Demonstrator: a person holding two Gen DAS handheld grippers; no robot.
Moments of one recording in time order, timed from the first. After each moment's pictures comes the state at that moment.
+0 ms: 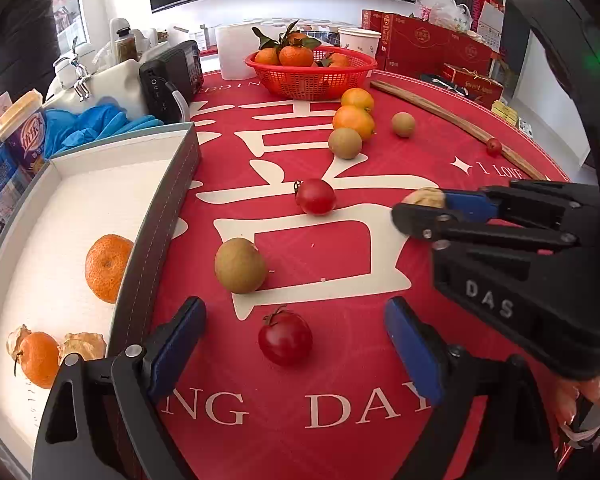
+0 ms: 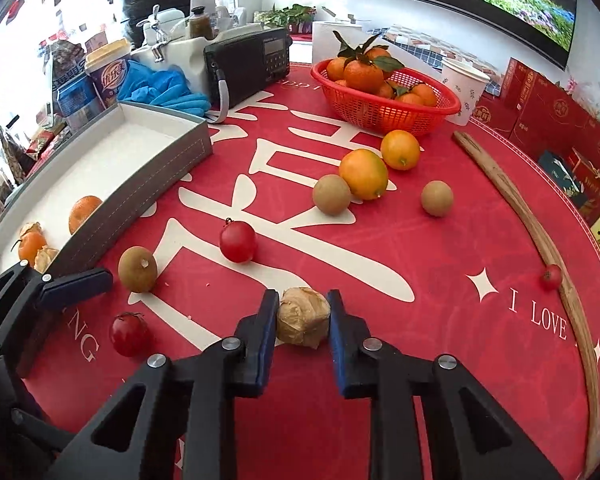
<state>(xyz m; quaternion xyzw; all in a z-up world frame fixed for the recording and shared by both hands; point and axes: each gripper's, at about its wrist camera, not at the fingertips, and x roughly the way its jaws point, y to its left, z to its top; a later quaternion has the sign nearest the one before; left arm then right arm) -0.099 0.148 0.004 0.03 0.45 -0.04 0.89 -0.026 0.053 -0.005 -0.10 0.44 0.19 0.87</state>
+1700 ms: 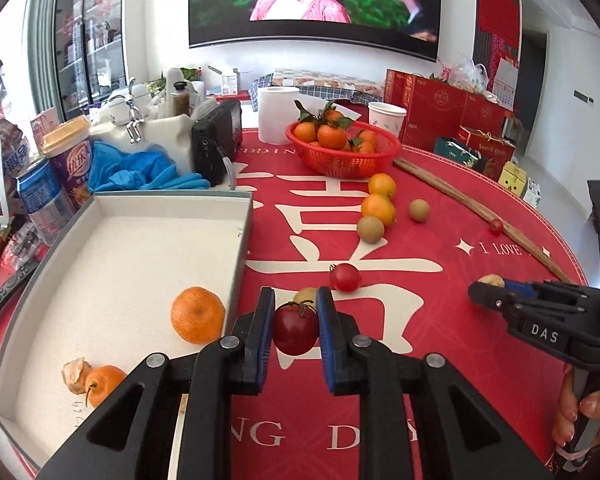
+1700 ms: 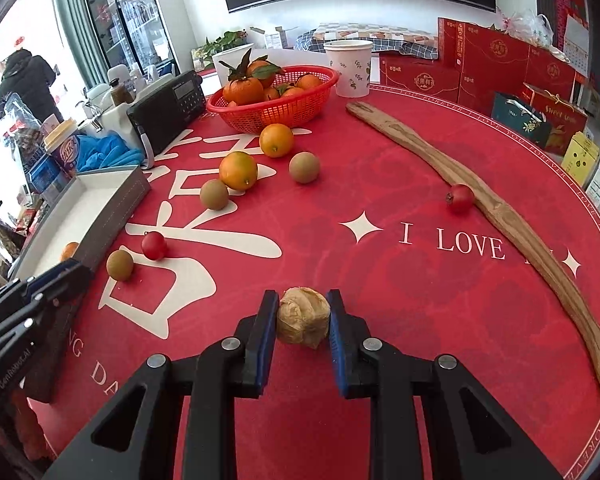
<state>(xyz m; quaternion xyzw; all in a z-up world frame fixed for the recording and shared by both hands) -0.111 0.177 0.048 -0.02 0.35 0.00 0.93 -0.038 -0.032 0.004 0.01 0.43 0.15 0.89</state>
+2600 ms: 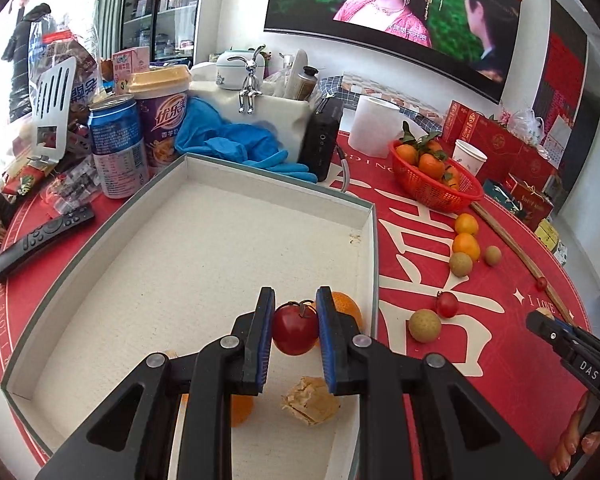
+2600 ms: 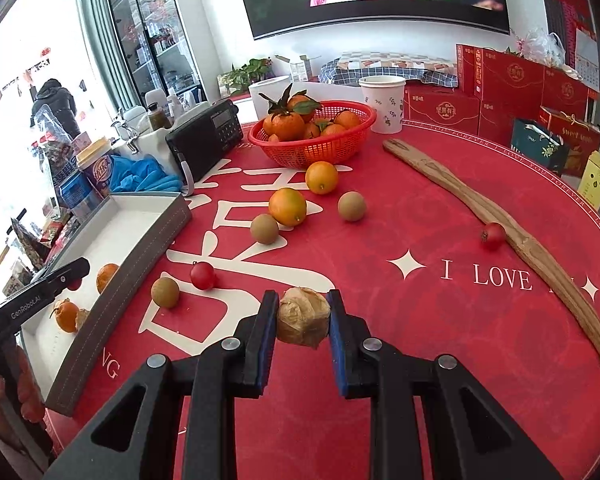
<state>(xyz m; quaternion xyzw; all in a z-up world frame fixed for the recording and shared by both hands) -0.115 0.265 0.044 -0.12 0.36 0.08 0.92 -0.045 -0.012 0.021 0.03 0.38 0.19 0.91</state>
